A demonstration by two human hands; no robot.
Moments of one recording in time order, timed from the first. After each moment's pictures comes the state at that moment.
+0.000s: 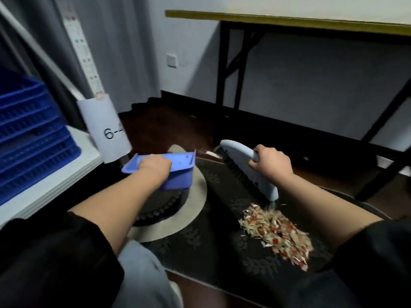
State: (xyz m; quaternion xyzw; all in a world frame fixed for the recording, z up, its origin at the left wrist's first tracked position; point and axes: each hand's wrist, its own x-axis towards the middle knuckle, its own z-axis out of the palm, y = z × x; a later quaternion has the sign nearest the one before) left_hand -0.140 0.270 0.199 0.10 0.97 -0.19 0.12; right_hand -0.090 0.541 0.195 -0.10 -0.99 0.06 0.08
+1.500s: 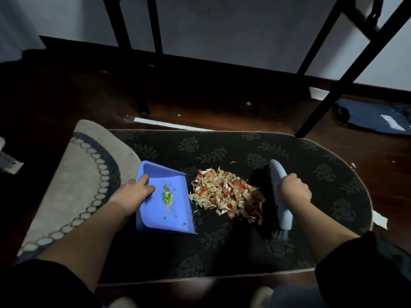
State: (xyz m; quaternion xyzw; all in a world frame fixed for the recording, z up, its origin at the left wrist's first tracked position) left_hand -0.198 0.379 -0.021 0.39 0.89 -0.08 0.22; right_hand 0.004 0.727 0.024 -0.55 -0.82 0.11 -0.15
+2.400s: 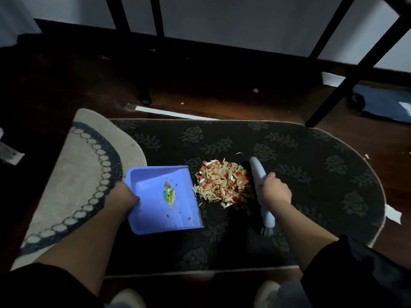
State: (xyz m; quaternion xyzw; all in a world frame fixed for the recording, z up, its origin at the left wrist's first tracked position) left_hand -0.201 0.361 -0.052 -0.03 0.96 0.11 0.27; right_hand -0.017 0.685 -0.026 -0.45 -0.87 0.11 -0.15
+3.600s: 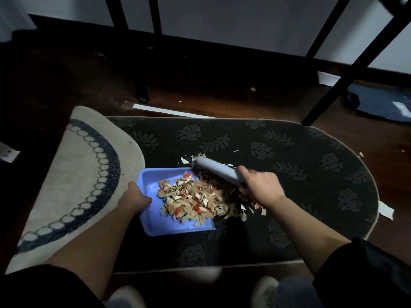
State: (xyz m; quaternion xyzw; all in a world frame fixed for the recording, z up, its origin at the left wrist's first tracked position) left_hand -0.177 0.380 -0.053 -0.02 0.93 0.18 0.33; right_hand -0.016 0.670 -0.003 -0.10 -0.99 -0.01 -0.10
